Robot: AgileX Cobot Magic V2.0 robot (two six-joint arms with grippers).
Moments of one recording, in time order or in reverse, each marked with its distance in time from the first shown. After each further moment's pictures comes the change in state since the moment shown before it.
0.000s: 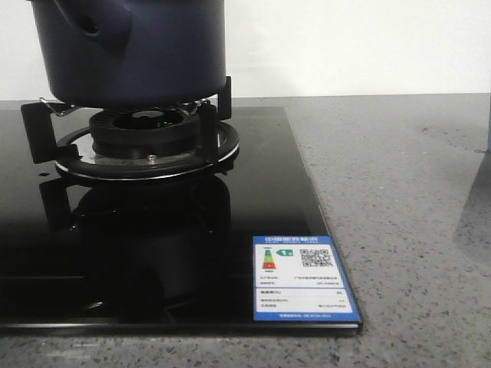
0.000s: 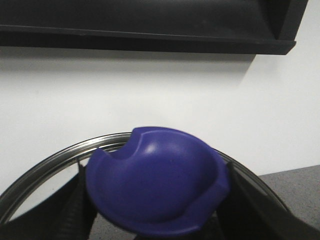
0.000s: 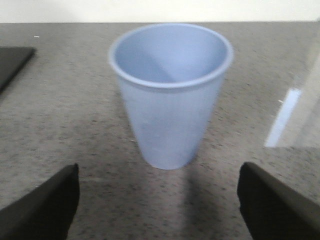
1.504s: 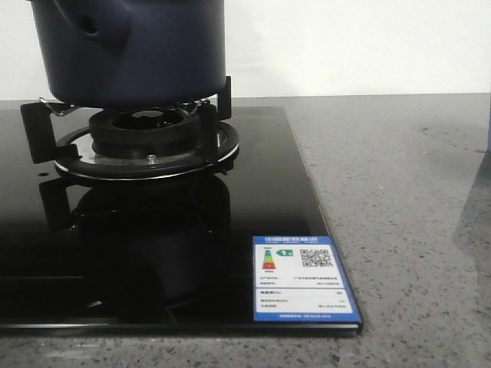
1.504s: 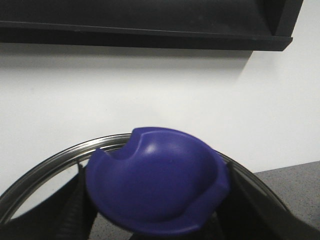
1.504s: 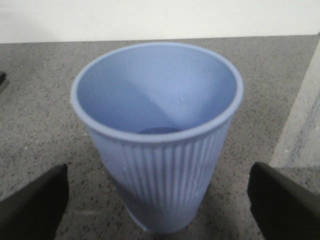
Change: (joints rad) left arm 0.000 0.000 0.000 0.000 0.009 0.000; right arm 0.033 0.340 0.000 0.007 -0.428 0.017
